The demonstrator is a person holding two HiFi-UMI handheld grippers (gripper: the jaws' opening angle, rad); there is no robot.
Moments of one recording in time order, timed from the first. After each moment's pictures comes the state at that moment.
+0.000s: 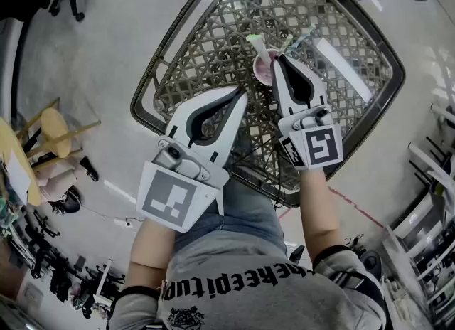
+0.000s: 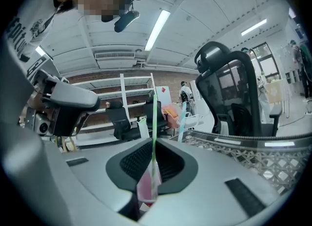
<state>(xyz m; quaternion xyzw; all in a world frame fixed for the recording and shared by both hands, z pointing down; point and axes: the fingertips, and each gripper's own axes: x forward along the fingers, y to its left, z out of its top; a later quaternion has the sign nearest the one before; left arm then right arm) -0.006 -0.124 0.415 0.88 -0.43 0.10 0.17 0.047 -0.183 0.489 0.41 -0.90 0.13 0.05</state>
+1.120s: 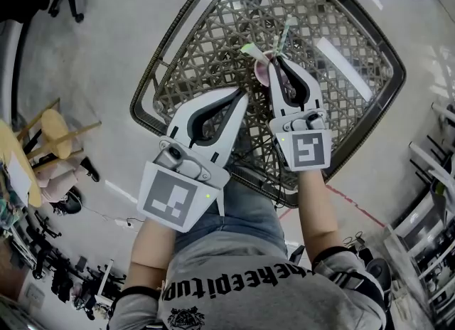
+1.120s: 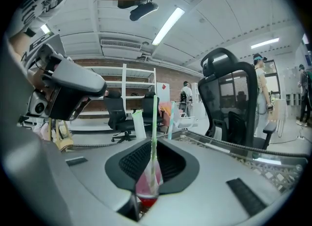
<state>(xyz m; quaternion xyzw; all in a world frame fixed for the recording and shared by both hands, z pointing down) -0.005 -0.125 0.421 0.88 -0.43 0.10 0.18 0.044 -0.179 0.504 0.44 -0.89 0.07 0.11</state>
